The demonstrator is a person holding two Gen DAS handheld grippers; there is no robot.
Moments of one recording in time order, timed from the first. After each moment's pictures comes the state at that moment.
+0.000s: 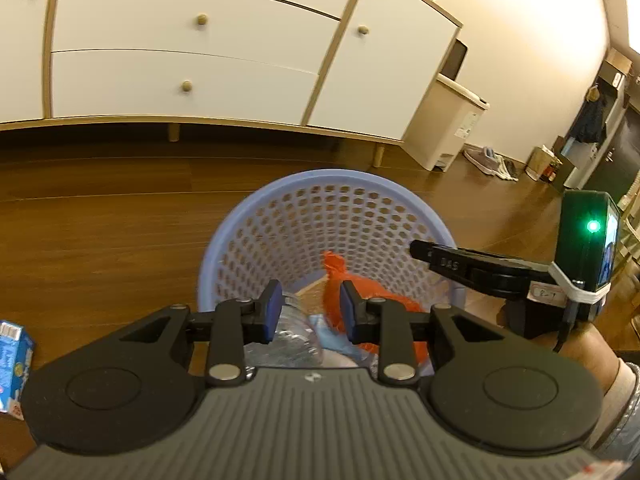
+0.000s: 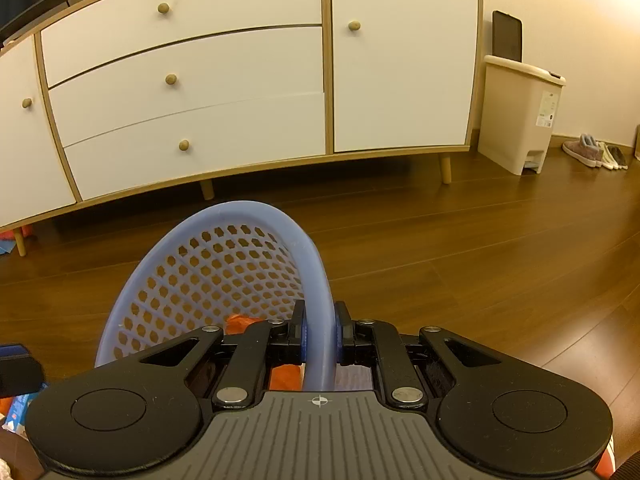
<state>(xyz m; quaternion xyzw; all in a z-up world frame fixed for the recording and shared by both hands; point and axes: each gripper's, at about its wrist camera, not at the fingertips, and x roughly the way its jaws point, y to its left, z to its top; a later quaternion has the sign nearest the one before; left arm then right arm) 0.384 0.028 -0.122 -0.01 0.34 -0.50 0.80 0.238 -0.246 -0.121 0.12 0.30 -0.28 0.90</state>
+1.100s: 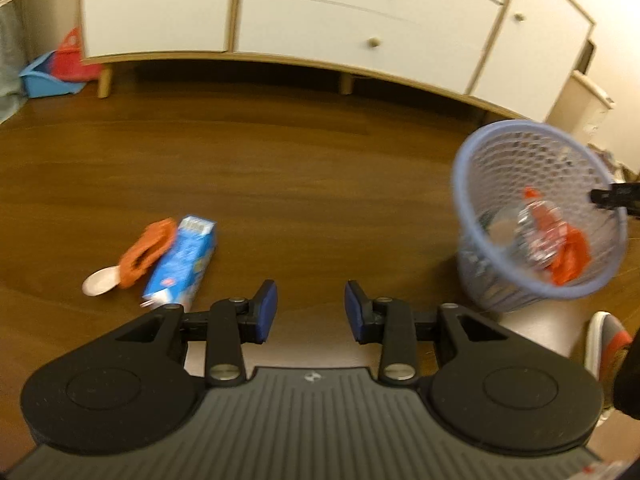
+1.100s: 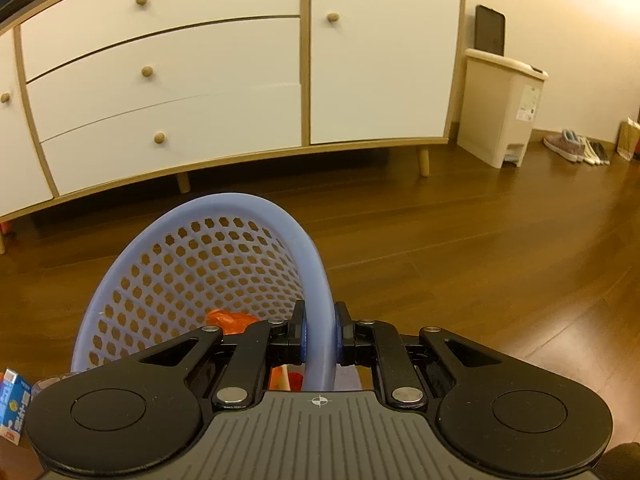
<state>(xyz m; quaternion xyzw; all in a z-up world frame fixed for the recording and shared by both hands) 0.417 0.176 -0.194 0.01 0.40 -0.32 0.86 0.234 -0.252 -0.124 0.12 0.32 -0.31 0.89</state>
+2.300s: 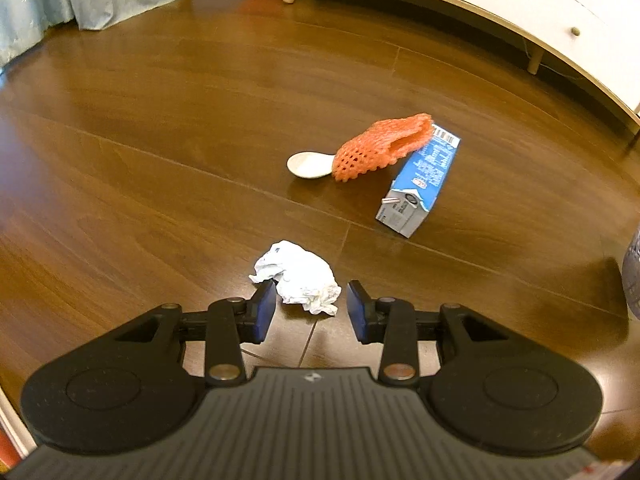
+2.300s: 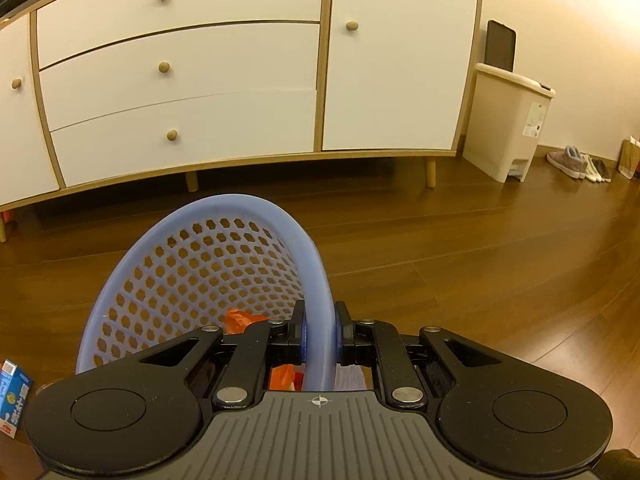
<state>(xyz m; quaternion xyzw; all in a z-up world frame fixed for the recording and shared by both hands) 0.455 0.305 -0.298 -0.03 0.48 -0.11 0.87 0.242 -0.243 -0.123 0.09 0.32 -0.31 0.89</state>
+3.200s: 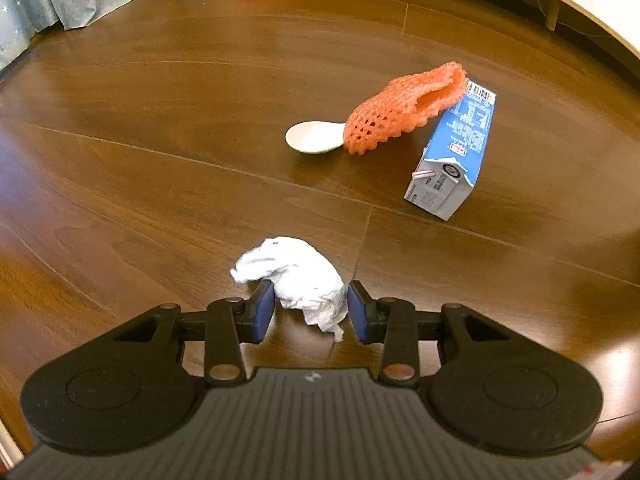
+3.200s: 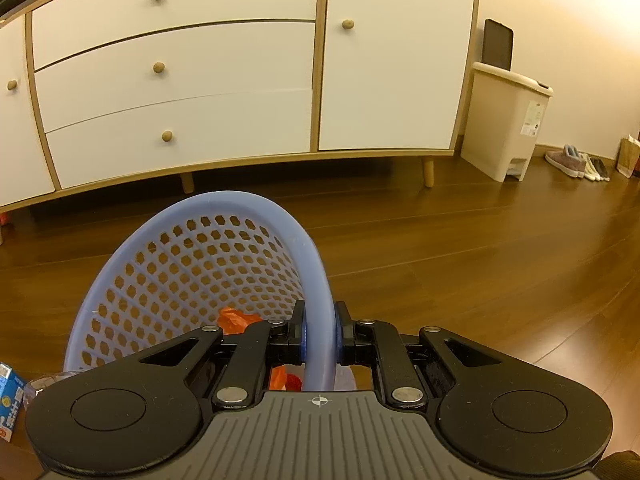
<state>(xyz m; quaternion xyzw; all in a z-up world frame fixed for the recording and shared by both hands) 0.484 0.284 -0.351 0.03 0.50 -0.10 0.86 0.241 -0.243 -0.129 0.09 0.31 -0.31 0.89</state>
